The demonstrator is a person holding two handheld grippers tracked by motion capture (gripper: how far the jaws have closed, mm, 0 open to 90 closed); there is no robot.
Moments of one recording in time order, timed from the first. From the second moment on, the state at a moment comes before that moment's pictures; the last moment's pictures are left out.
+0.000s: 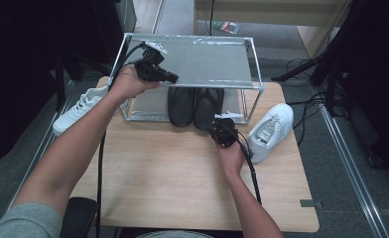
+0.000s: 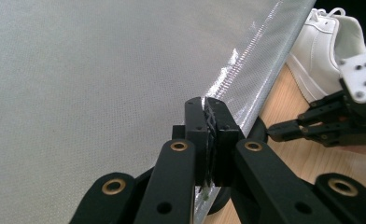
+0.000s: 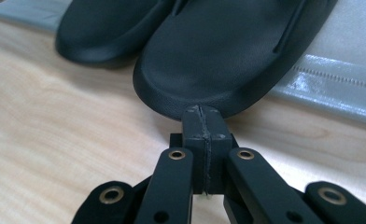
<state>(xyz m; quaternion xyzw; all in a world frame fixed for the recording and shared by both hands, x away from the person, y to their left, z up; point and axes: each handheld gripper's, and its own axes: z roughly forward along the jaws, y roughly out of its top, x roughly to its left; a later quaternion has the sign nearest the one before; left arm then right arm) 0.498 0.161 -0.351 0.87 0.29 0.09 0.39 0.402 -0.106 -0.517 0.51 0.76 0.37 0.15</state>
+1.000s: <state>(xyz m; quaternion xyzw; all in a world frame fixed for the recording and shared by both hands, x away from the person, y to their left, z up) 0.439 0.158 -0.333 0.86 0.27 0.03 0.42 0.345 -0.145 -0.470 0.40 0.78 0.48 0.10</state>
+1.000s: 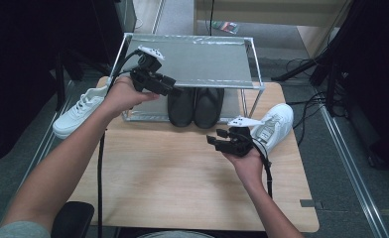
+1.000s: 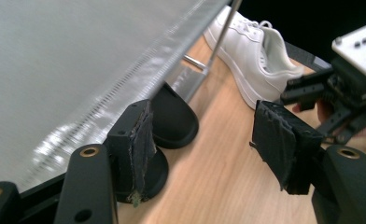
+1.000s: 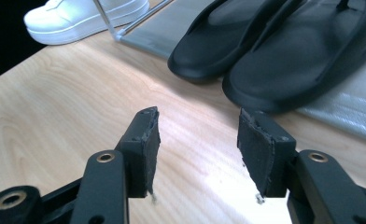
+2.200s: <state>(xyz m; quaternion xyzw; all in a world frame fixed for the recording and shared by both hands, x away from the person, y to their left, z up) 0.354 0.201 -0.444 0.86 0.31 0.00 0.40 0.307 -0.186 -0.457 0.35 0.79 0.49 0.08</state>
